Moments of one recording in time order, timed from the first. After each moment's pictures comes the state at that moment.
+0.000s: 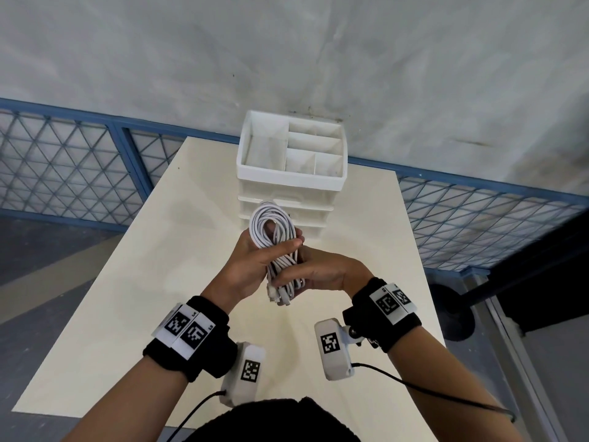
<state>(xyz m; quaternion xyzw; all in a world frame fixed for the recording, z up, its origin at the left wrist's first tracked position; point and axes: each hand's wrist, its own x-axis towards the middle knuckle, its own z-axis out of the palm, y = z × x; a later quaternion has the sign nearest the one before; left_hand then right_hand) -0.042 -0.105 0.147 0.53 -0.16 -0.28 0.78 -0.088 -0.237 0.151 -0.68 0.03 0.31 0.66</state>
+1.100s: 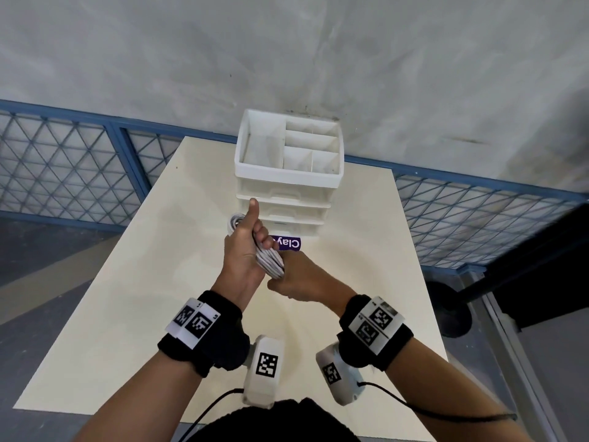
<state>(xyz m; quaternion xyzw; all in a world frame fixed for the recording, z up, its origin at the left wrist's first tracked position) -0.038 -0.117 0.155 0.41 0.13 -0.25 0.87 -0.102 -0.201 0.149 -0.91 0.06 0.15 0.38</state>
